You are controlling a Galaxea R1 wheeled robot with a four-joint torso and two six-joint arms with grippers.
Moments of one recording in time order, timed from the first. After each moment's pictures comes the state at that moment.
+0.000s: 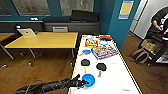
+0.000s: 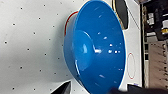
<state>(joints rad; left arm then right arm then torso) 0.52 2.75 -1.91 0.07 0.30 -0.78 -1.35 2.63 -2.14 -0.42 0.08 0.69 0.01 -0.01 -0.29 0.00</state>
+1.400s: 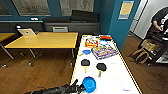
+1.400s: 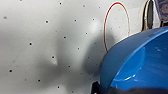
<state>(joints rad) 0.61 2.79 -2.01 0.11 0.24 -1.00 -1.35 2.65 -2.17 -0.42 0.07 0.69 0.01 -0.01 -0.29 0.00</state>
